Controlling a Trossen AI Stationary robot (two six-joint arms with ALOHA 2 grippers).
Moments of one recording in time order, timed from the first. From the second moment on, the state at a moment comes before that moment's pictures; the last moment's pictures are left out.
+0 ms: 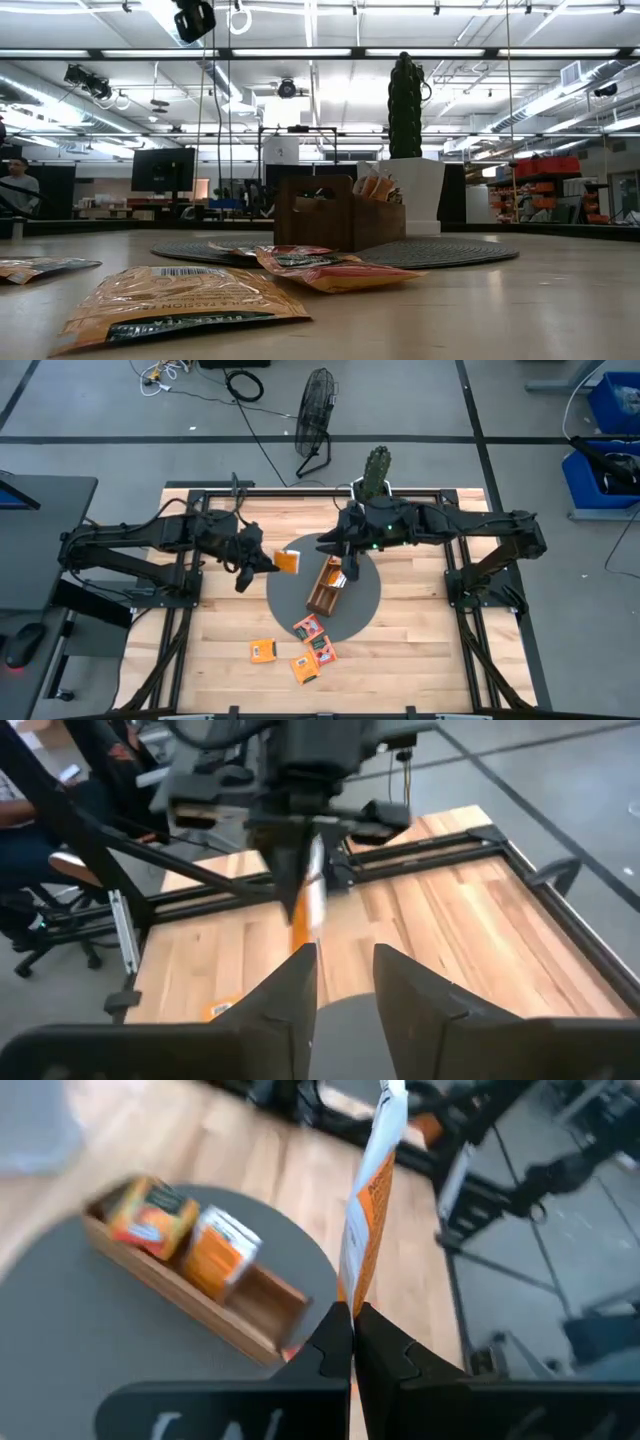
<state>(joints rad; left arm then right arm) 0.05 1.05 1.05 -0.53 0.19 -0.35 0.04 1.54 1.69 -0.58 0.06 0.21</state>
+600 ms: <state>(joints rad) 0.13 1.18 1.05 -0.63 0.48 -0.31 -0.08 1.85 2.18 -1.01 -0.39 0.29</state>
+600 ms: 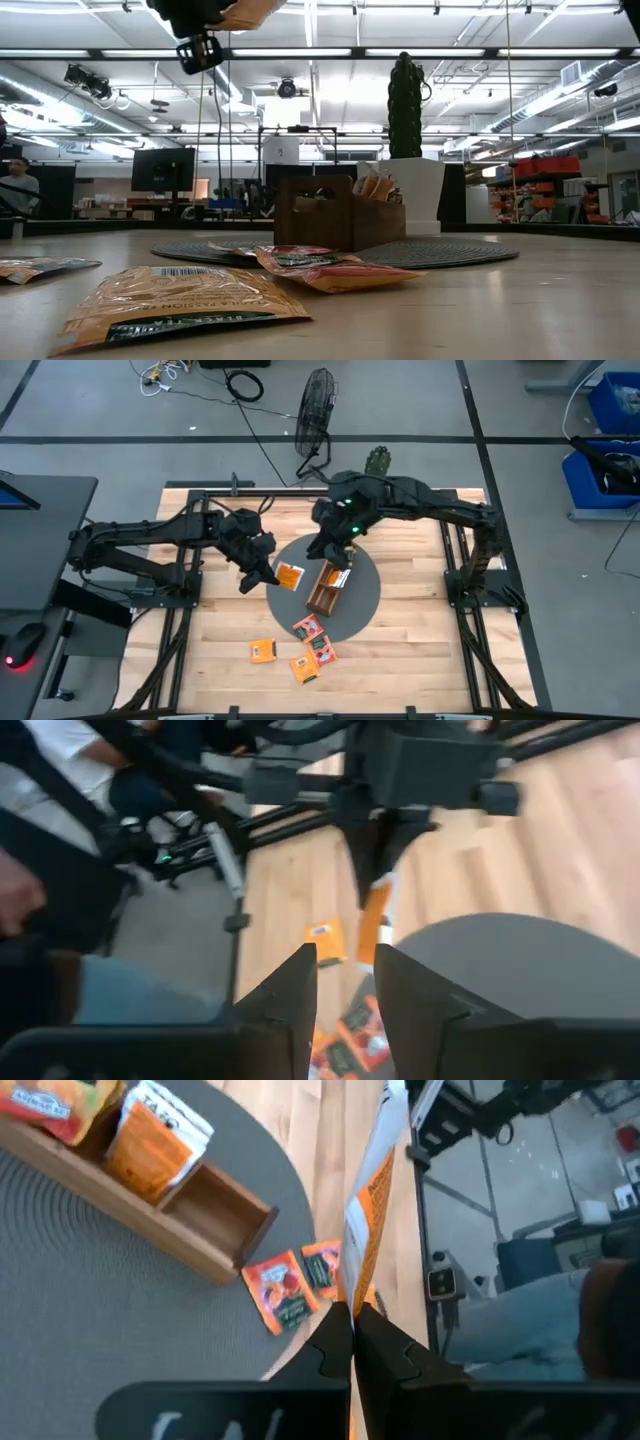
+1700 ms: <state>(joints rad) 0.15 1.18 1.05 -0.63 0.49 -0.22 -0.07 2.04 2.21 -0.94 -0.42 0.34</state>
